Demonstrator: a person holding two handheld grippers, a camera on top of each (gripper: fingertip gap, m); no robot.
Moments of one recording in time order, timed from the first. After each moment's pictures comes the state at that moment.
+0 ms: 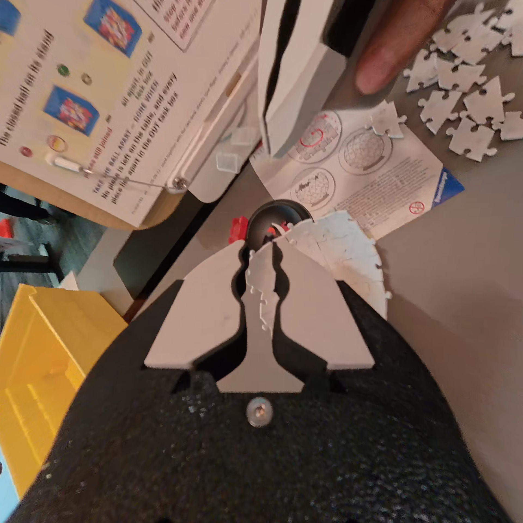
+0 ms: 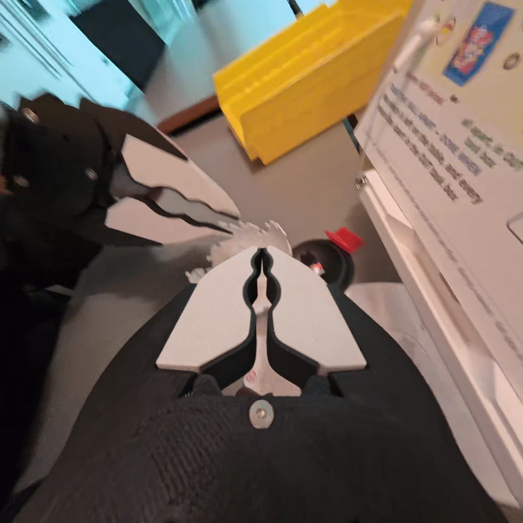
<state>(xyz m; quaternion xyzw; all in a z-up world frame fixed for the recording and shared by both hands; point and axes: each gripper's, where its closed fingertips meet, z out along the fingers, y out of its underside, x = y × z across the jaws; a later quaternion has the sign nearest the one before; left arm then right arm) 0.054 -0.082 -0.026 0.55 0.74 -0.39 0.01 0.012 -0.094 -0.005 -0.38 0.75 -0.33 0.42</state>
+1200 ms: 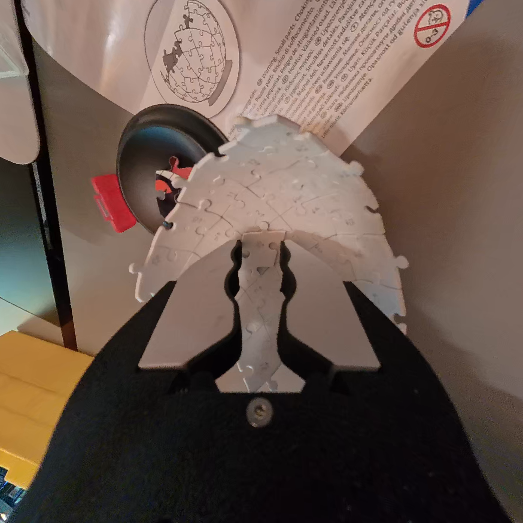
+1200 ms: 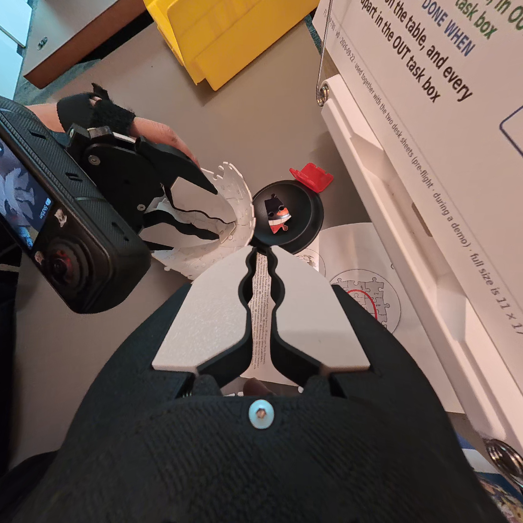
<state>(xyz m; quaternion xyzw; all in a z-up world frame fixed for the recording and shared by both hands) 0.072 -0.065 -0.140 0.68 0.72 -0.11 0.06 -0.012 -0.101 -0.052 -0.39 0.82 -0.27 0.34</state>
